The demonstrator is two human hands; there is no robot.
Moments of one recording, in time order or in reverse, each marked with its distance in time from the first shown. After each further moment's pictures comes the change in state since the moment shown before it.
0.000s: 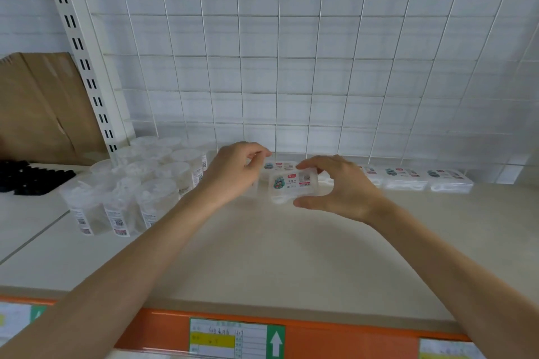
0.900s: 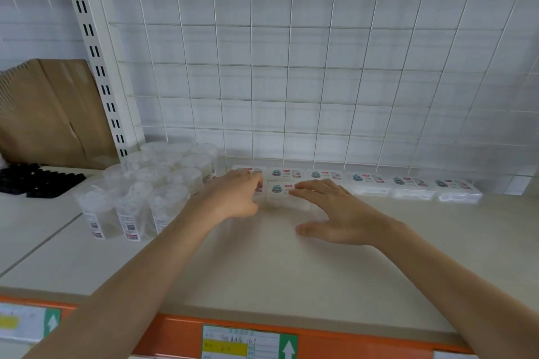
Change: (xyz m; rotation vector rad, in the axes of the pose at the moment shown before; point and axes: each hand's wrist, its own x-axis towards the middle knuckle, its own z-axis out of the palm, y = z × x) left_hand -0.005 -0.009 -0.010 0.704 -0.429 -0.078; right_hand -0.002 0.000 0.019 -0.277 -0.286 -0.131
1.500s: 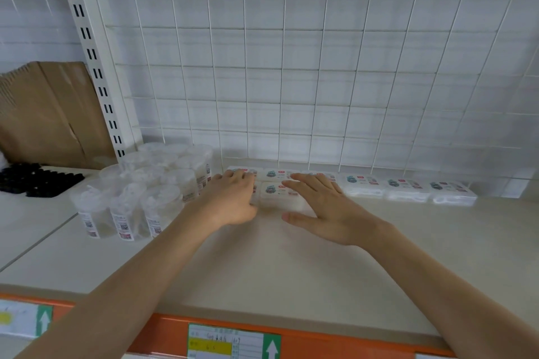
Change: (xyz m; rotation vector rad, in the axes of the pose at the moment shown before) left_hand -0.006 0.011 0.003 0.107 -0.005 -0.021; right_hand -0.001 -0.010 -0.005 0.021 0.043 0.020
